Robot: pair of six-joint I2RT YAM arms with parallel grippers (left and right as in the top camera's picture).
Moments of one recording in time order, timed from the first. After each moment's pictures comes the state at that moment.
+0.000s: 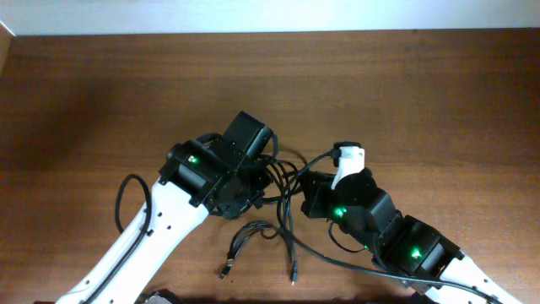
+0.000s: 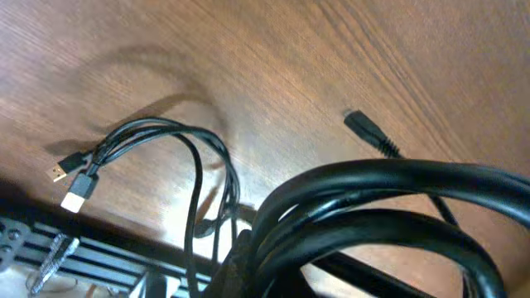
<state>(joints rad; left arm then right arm) -0.61 1.39 1.40 -1.32 0.07 -1.29 0.80 1.00 0.84 -0.38 0.14 0.86</state>
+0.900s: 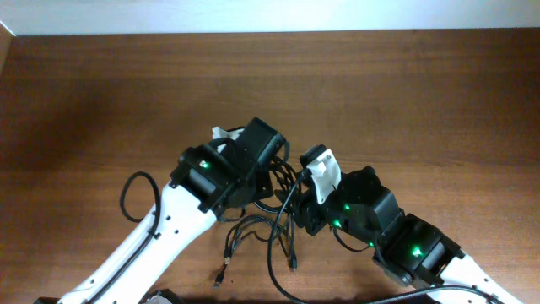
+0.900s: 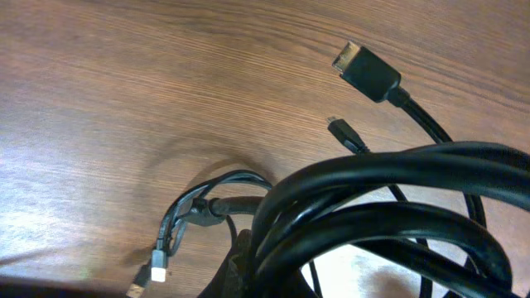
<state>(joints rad) -0.68 1.40 1.40 -1.28 -0.13 -0.88 0.79 1.00 0.83 -0.33 -0.12 0.25</state>
